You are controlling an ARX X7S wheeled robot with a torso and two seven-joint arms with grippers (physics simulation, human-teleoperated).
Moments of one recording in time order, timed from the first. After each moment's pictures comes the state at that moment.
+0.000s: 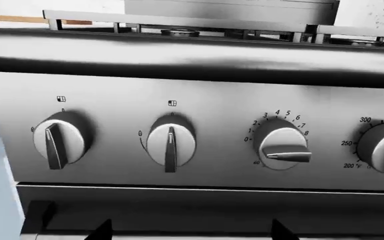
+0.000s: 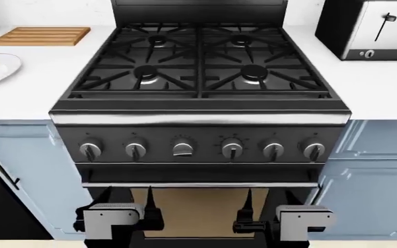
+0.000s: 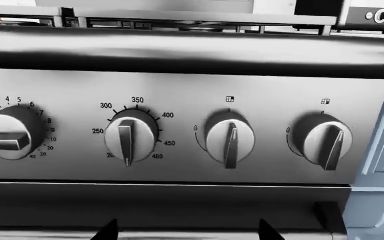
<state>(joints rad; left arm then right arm) 0.00 -0.06 0.04 0.03 -0.11 -0.06 -0.02 0.01 0.05 -0.06 0.02 0.03 0.02 0.08</state>
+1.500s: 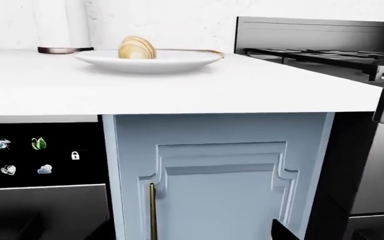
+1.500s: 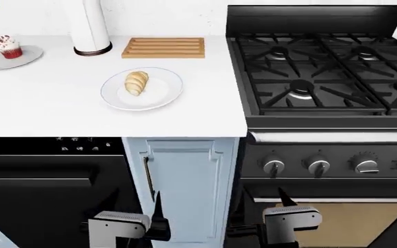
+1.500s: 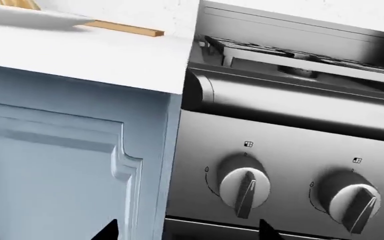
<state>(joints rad) 0.04 -0.14 0.17 0.05 -0.16 0.02 -0.06 0.03 0.13 -0.21 0.06 -0.01 -0.01 0.19</state>
